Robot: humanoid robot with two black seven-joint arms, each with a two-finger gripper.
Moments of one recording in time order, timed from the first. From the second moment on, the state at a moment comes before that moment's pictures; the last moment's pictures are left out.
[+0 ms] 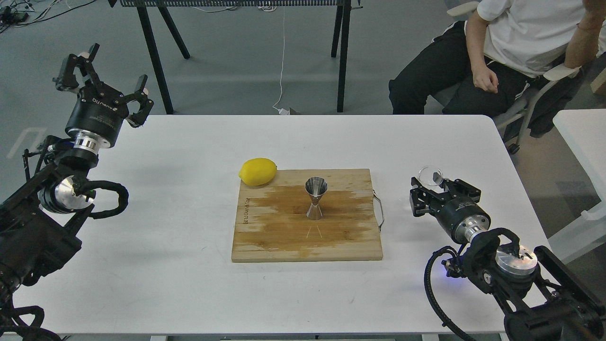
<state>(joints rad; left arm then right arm) -0.62 0.38 -0.98 -0.70 0.13 -0.46 -0.45 0.15 -0.21 1.18 1.34 0.46 -0.12 0.02</state>
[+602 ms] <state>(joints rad) -0.62 0.40 -0.98 -0.70 0.13 -0.46 -0.45 0.39 -0.16 0.91 1.38 0.02 -0.27 0.04</state>
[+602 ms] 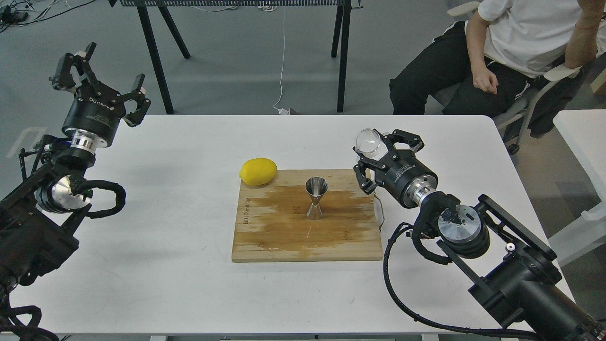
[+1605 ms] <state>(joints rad) -0.62 0.40 -0.98 -0.70 0.13 -0.46 -0.45 0.44 -0.10 0.73 1.38 -0.24 -0.36 0.05</state>
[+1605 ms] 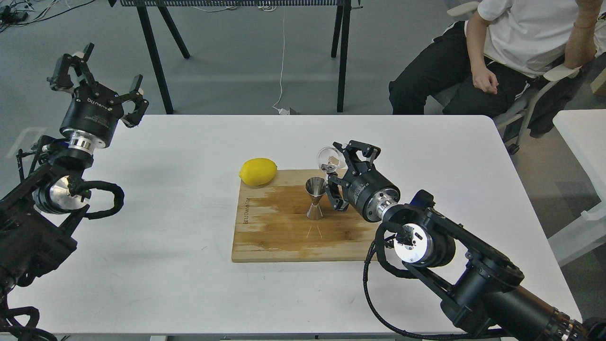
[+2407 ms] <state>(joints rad) -0.61 0.40 -0.98 -0.70 0.13 -0.46 -0.45 0.48 -0.10 0.64 1.36 -0.46 -0.44 0.05</state>
